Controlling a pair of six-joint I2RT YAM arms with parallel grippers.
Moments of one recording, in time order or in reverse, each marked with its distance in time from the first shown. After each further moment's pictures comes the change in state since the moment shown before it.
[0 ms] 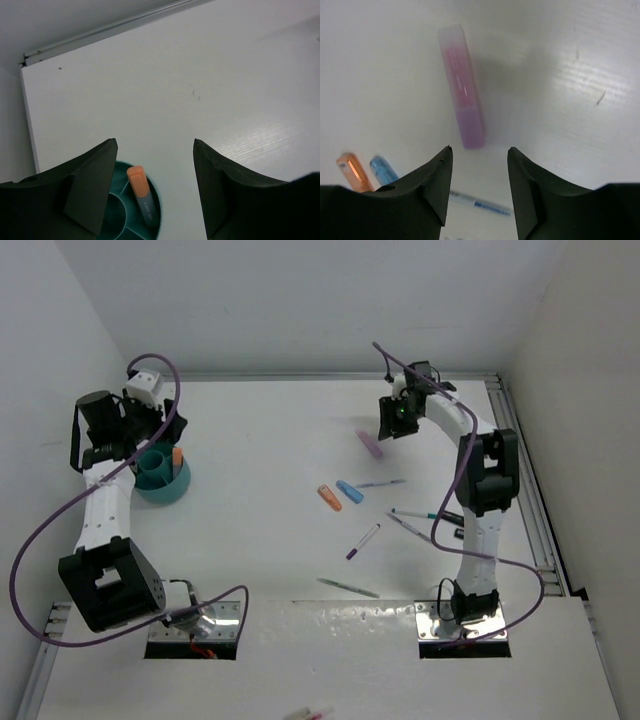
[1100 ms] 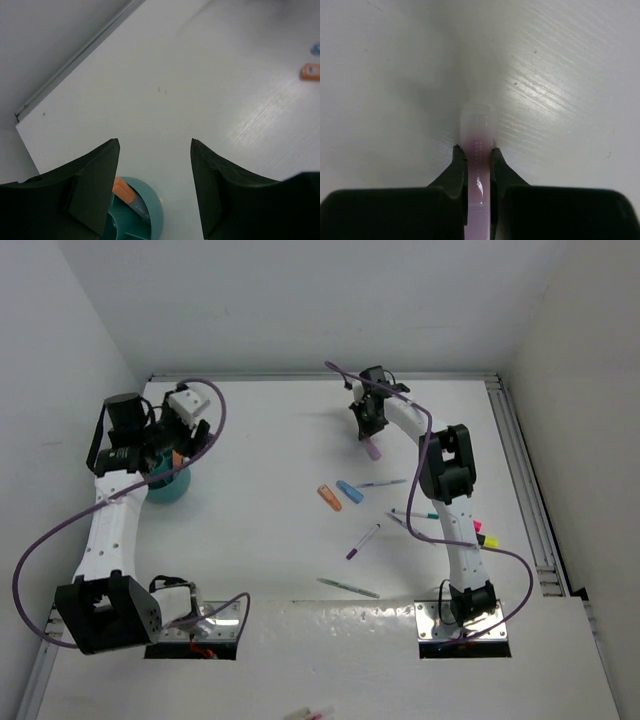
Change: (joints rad) left arm -0.164 -0.129 -0.001 -0.204 0.035 0.285; right arm 0.164 0.331 0.352 -0.024 0.229 -0.151
